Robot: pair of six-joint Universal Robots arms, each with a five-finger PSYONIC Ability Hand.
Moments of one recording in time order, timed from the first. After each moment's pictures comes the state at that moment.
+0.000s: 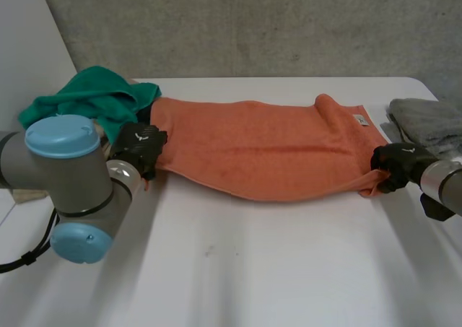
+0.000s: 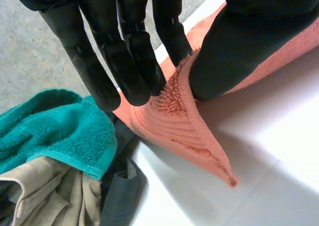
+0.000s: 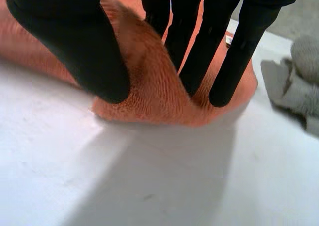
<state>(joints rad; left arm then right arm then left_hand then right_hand) 4.28 -2.11 -1.49 3.38 -1.64 3.62 1.57 -0.96 1.40 0.09 1.23 2.87 1.14 1.20 1.19 1.20 0.99 0.96 0.96 0.96 0.96 0.78</state>
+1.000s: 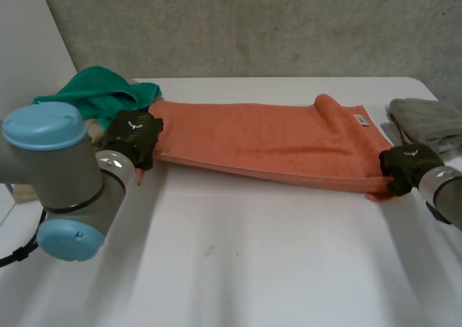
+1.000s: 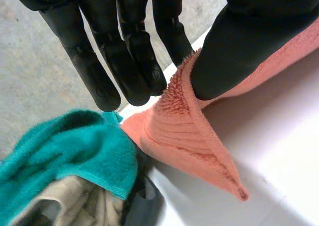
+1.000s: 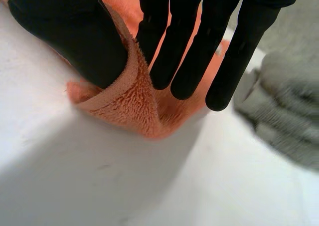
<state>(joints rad) 4.28 -2.01 -1.50 3.34 -1.64 3.58 1.60 -1.03 1.51 -0.03 1.36 2.66 1.14 1.20 1.19 1.20 0.99 1.13 1.19 1.20 1.20 0.99</state>
